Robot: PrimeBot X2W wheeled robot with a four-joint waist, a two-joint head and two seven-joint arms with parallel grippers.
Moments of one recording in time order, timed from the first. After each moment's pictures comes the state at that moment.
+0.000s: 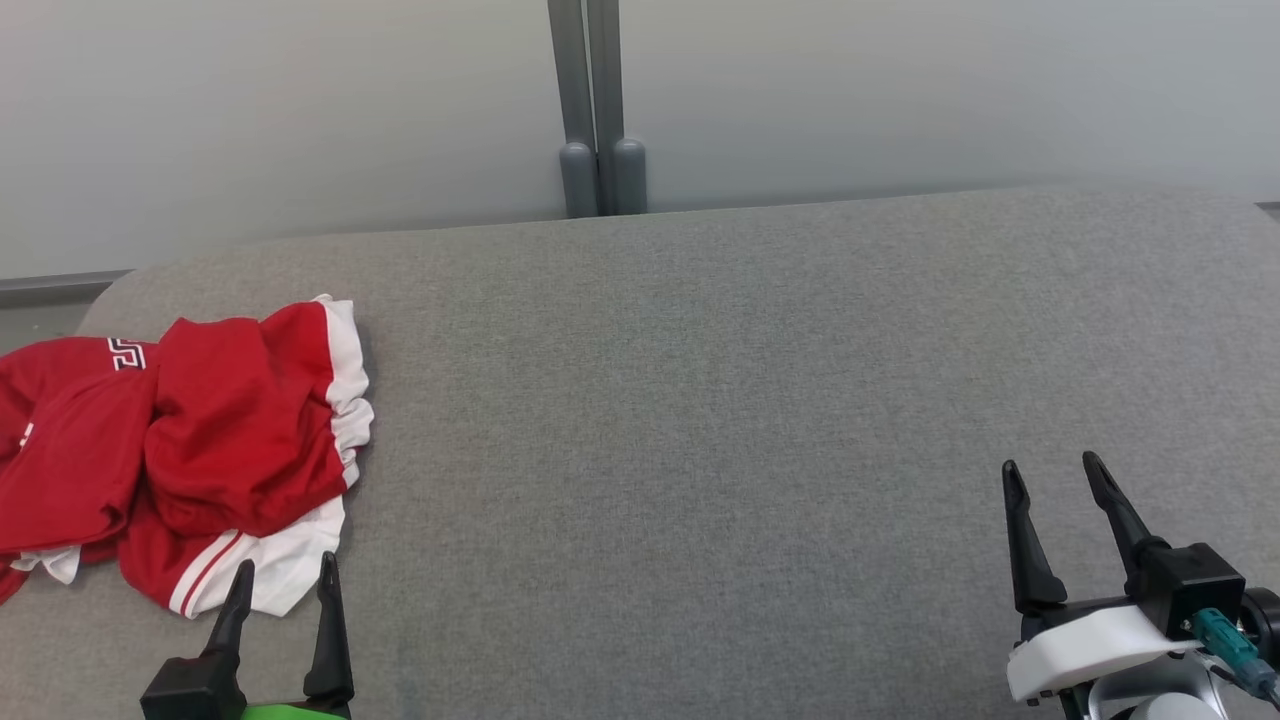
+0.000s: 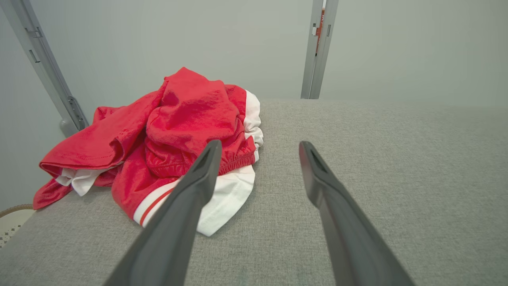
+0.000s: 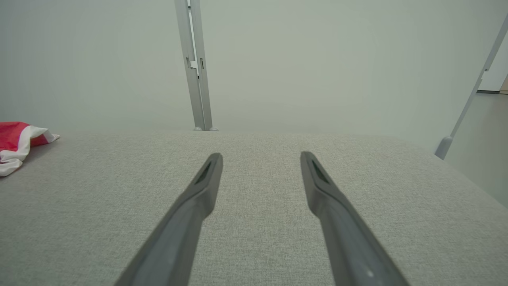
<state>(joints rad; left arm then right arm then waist) 0.09 0.05 0.09 0.22 -0.12 -0.12 -0.26 0.04 -0.08 -0.04 0.12 0.06 0.13 -0.26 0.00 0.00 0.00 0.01</state>
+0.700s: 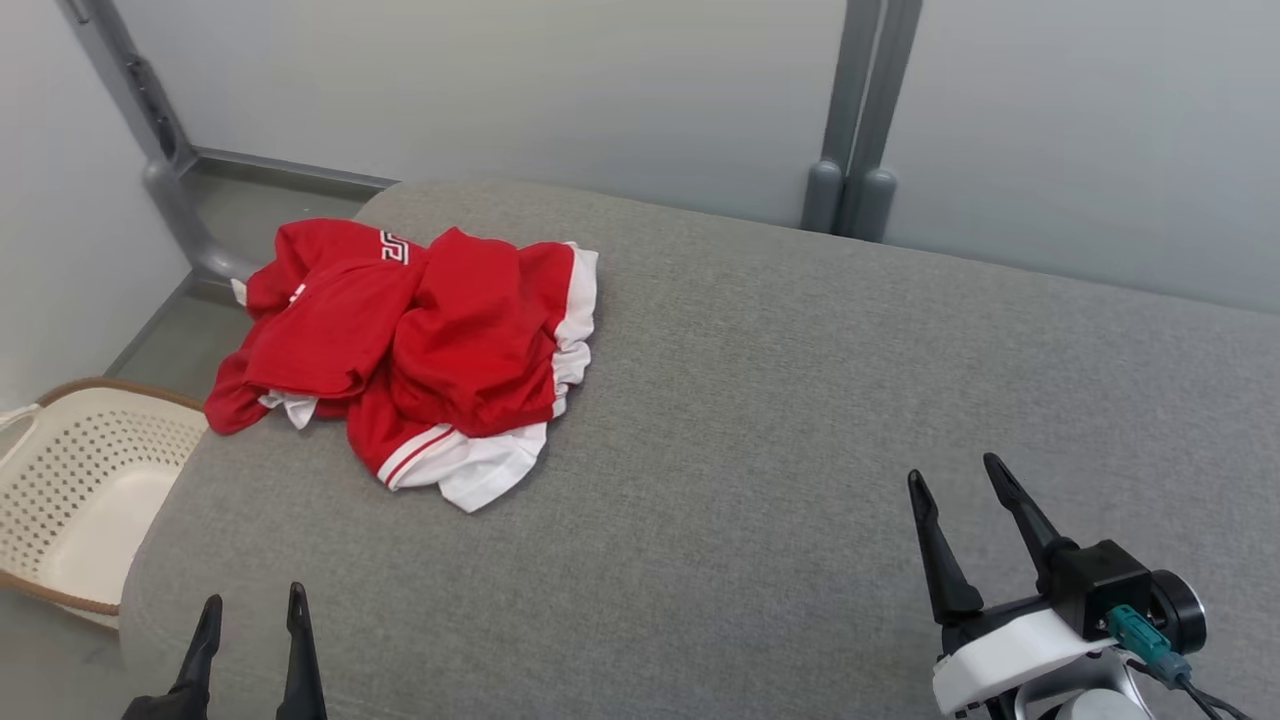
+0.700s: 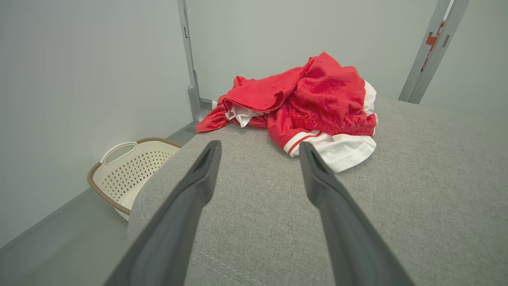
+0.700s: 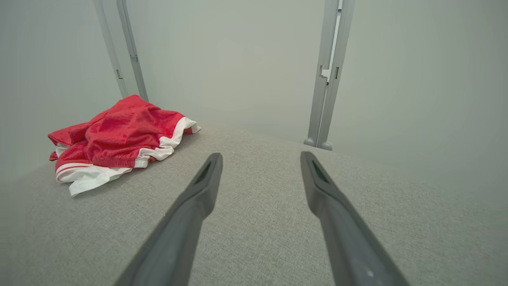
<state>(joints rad) 0.14 0.05 0.12 0.19 -0.12 -0.12 -0.26 0.02 -0.07 0.09 0.13 0.08 0.13 -0.26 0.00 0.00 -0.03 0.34</state>
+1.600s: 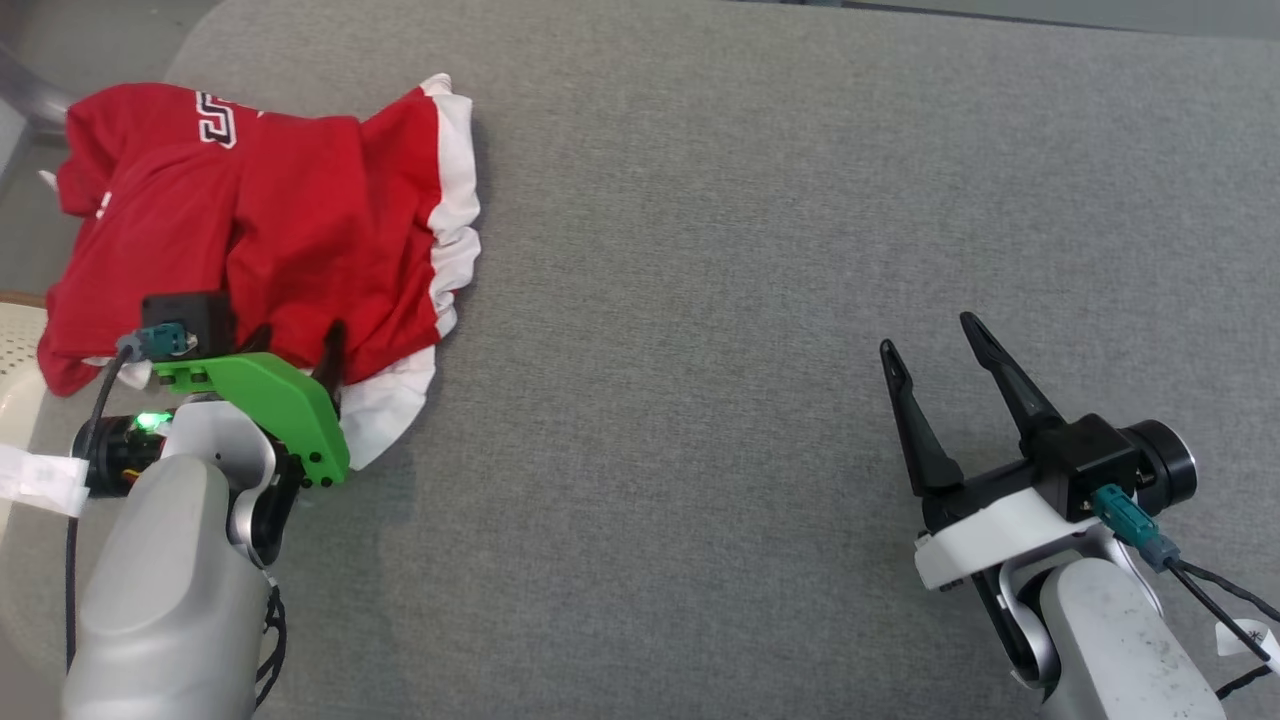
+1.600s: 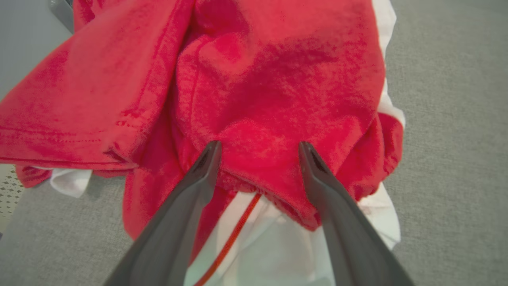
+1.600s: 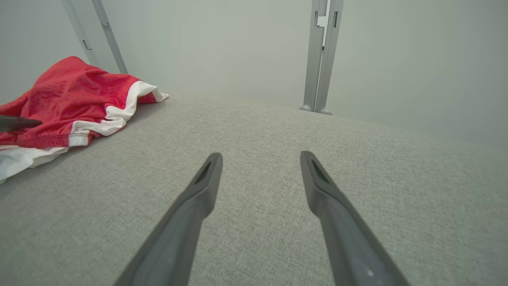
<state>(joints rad) -0.59 0.20 -0.14 0.70 -0.38 -0.11 0.15 -0.20 -0.13 0.17 0.14 0.06 0.13 -0.26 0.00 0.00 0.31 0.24</state>
